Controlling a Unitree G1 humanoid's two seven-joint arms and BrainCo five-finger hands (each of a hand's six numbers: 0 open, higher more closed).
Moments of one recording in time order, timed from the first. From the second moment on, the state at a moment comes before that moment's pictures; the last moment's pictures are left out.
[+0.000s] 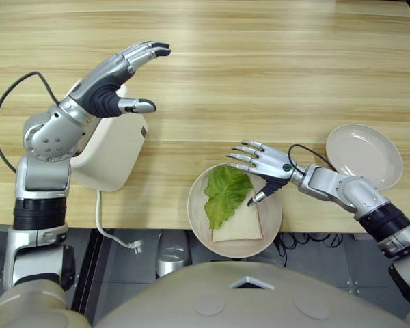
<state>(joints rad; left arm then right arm) -0.25 0.68 0.10 -0.08 0.16 -0.46 -0.48 -0.27 -0.79 0.60 0.13 -1.21 -0.57 -0.31</state>
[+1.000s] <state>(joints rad) 0.05 1.03 0.20 -0.02 0.70 -0.14 -0.39 -0.15 -0.89 0.42 0.02 -1.18 -0.51 -0.29</state>
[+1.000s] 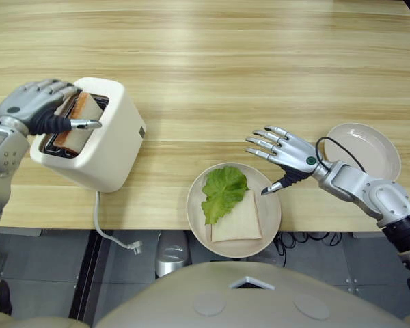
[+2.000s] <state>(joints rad) -0.17 1.10 0.17 0.11 0.46 -0.23 -0.52 -0.18 -0.86 0.42 0.07 -1.20 -0.49 -0.33</state>
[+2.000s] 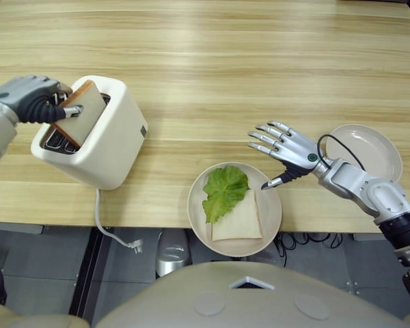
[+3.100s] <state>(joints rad) -0.33 0.60 -0.25 -0.24 -0.15 -0.05 -0.91 -0.19 -0.91 0.40 0.15 -1.19 -0.48 -0.37</state>
